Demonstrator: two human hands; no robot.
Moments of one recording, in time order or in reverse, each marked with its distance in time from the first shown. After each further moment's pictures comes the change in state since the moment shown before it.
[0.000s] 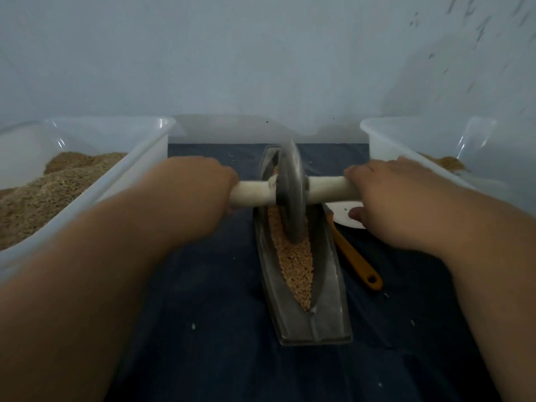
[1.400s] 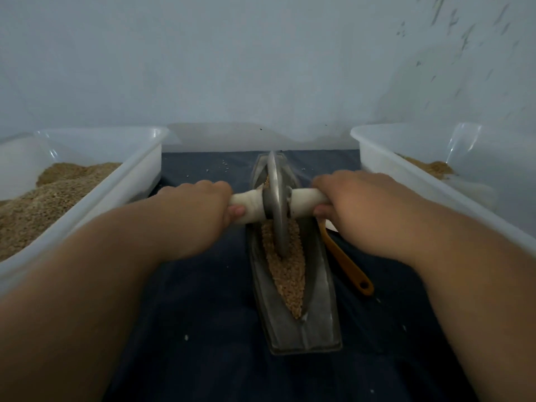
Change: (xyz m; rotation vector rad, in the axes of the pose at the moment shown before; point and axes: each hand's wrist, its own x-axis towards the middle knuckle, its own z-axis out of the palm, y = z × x) left_hand 0.001 0.004 0.011 -0.260 -0.160 -0.023; right_hand 0.008 -0.009 0.007 0.217 0.043 -0.102
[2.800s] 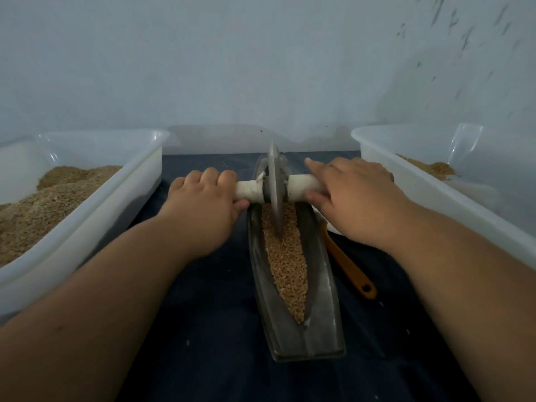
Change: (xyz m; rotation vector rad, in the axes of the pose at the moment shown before) left_hand 0.022 -0.003 0.029 0.131 0.328 -0.043; right_hand 0.022 0.011 0.021 -0.109 0.138 0.052
